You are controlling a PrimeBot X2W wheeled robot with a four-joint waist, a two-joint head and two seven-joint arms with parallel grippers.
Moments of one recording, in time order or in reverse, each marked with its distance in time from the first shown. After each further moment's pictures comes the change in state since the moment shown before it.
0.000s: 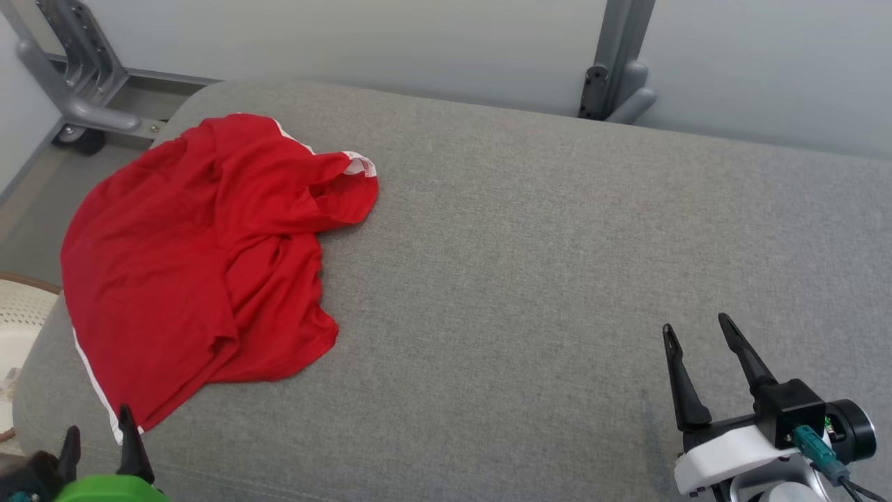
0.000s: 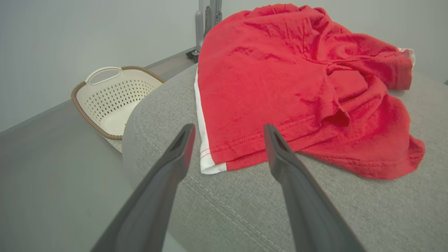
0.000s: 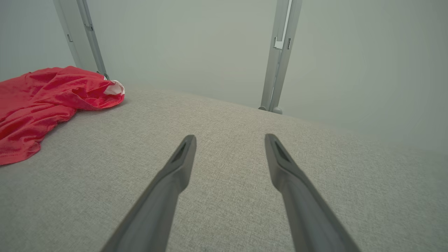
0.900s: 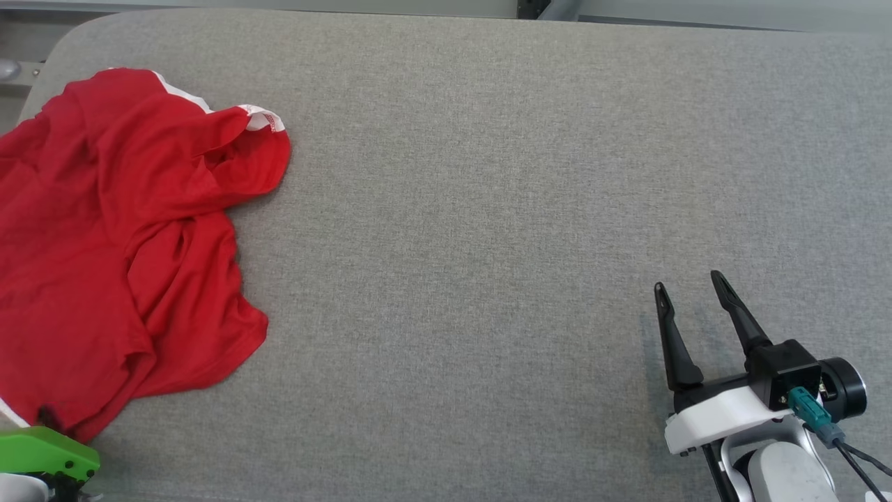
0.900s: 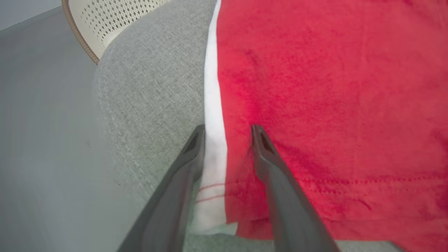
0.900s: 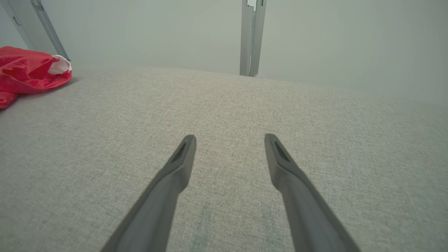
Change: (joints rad) left arm -0.349 0.149 0.134 0.515 -0.201 0.030 0.177; right arm -0.103 0.000 0.012 0.018 0.003 0.000 0.000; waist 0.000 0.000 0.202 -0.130
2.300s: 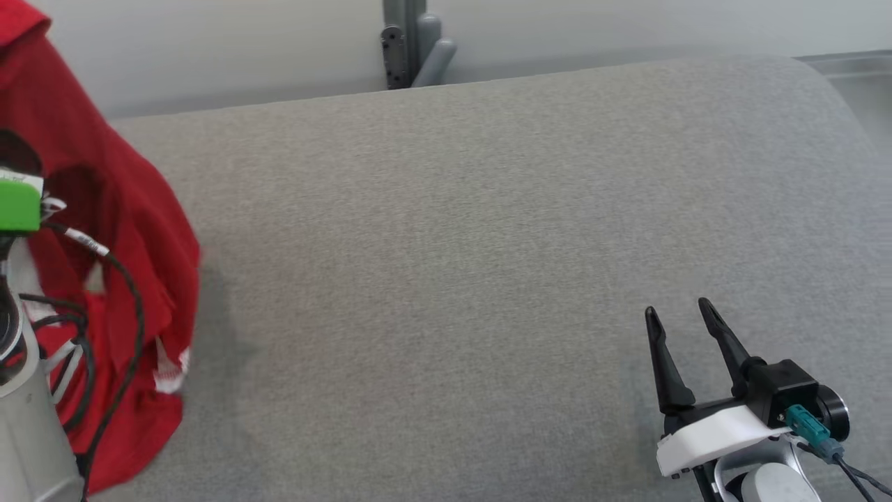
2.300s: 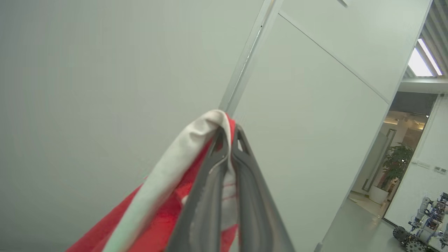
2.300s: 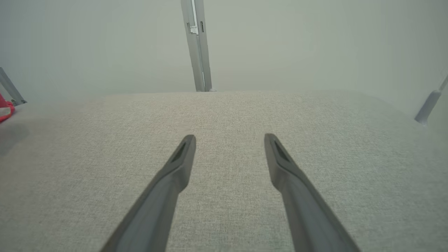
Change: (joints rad) left arm -0.126 -0.033 -0.259 -1.341 -0.348 0.070 0.347; right arm 0.034 0.000 0.043 0.024 0.102 0.000 0.000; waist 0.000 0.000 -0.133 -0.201
